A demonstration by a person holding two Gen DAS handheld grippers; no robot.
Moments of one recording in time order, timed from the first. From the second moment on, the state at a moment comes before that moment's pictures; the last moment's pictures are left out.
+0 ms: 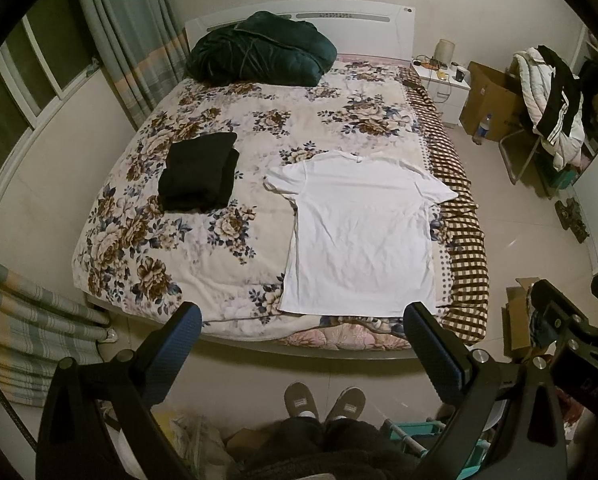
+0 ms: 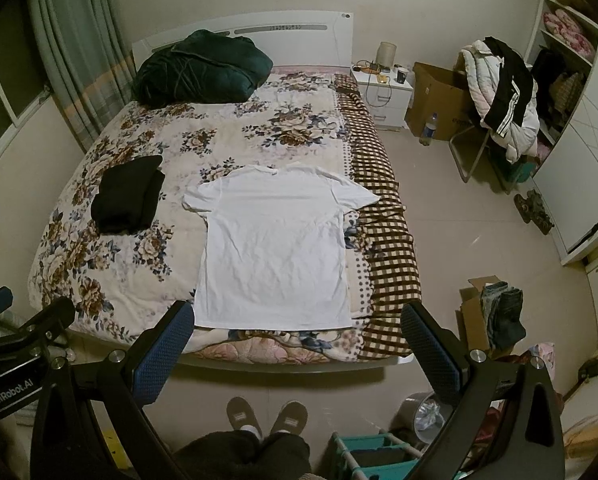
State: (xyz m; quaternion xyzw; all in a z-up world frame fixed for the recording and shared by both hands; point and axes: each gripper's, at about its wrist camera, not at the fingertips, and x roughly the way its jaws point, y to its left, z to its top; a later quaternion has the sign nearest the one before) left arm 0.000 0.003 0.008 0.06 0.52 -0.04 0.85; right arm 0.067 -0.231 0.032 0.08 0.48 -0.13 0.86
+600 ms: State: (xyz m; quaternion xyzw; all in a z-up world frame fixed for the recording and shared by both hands) left arm -0.001 0.004 0.008 0.06 0.52 -0.04 0.85; right arm 0.069 -0.230 0.052 0.08 0.48 -0.13 0.86
